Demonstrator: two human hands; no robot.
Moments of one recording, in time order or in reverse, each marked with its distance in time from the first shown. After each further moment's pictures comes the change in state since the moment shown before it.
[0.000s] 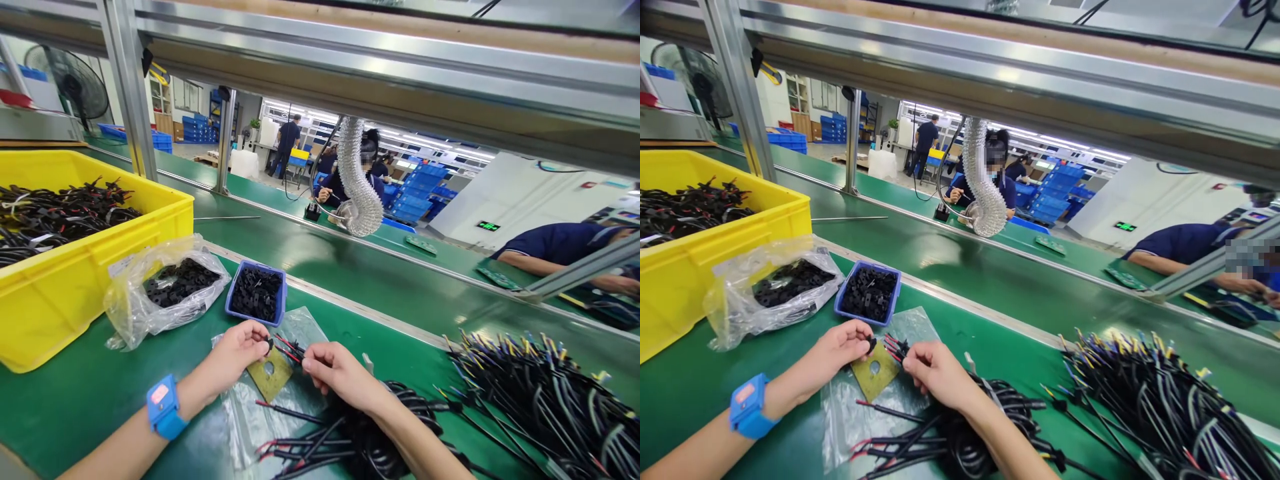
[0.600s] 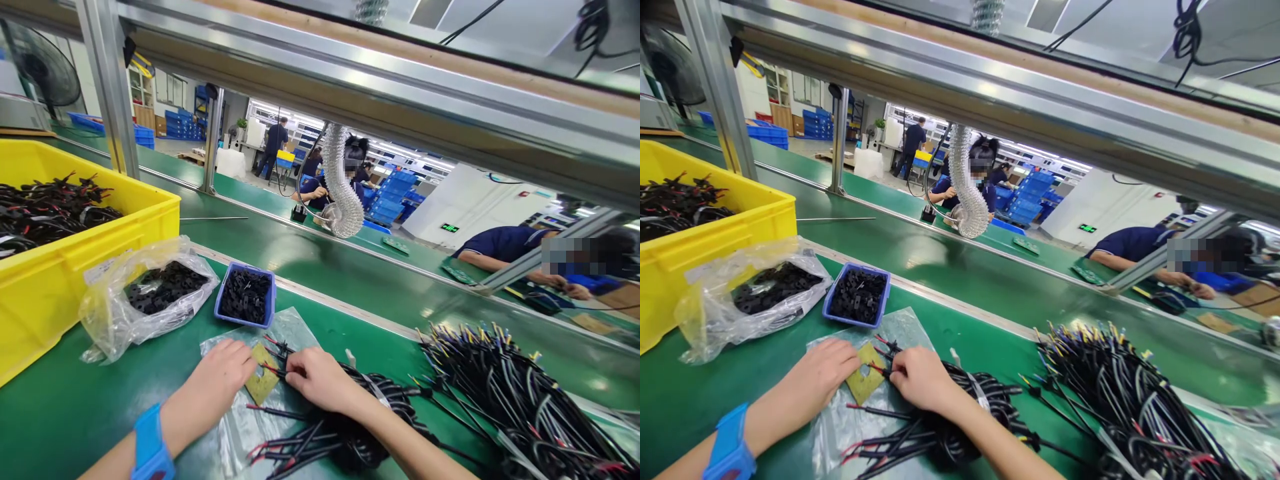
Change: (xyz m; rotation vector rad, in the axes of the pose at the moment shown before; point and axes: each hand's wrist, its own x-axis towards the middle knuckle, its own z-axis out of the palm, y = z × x) left_hand -0.017 -0.009 -0.009 1.321 -0.176 0.483; right_hand 0.004 -0.010 0.009 -0.652 0.077 -0.044
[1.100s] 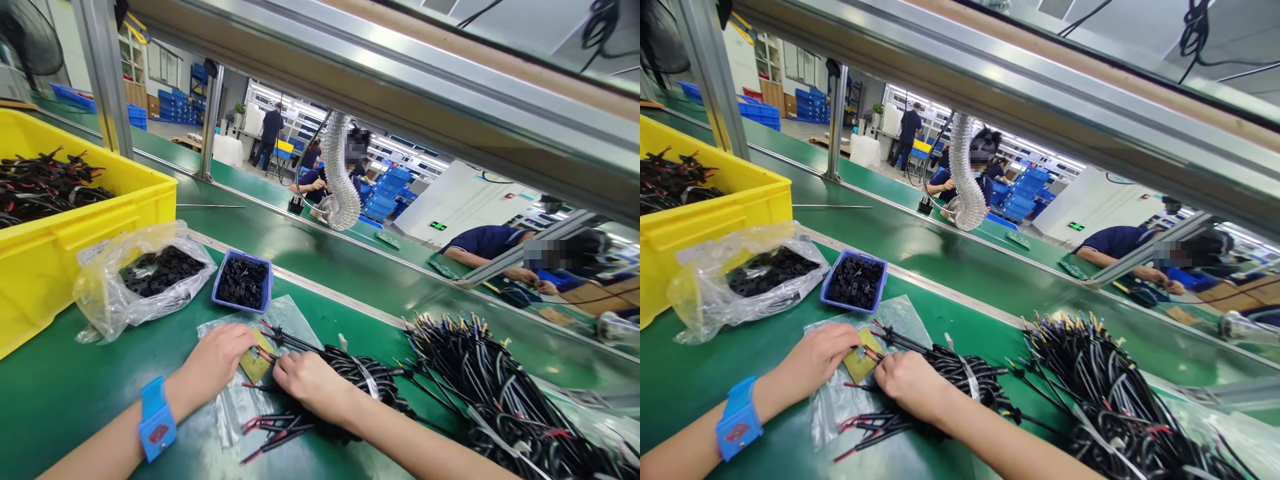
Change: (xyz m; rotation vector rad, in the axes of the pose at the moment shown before) left_hand 0.003 -0.003 0.006 -0.173 0.185 -0.035; right_hand -0.020 -0.012 0.012 -0.623 -0.140 -0.520
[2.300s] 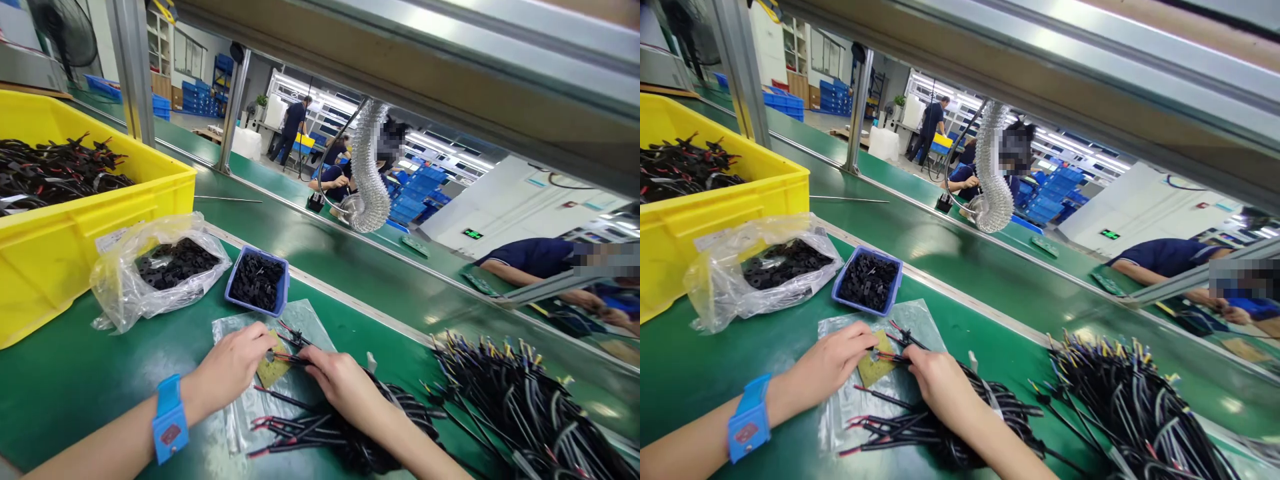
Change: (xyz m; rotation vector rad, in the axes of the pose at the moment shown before) left_hand 0.005 0.009 0.001 -0.169 -0.026 -0.085; right_hand -0.013 0.023 0.003 0.449 0.108 0.413
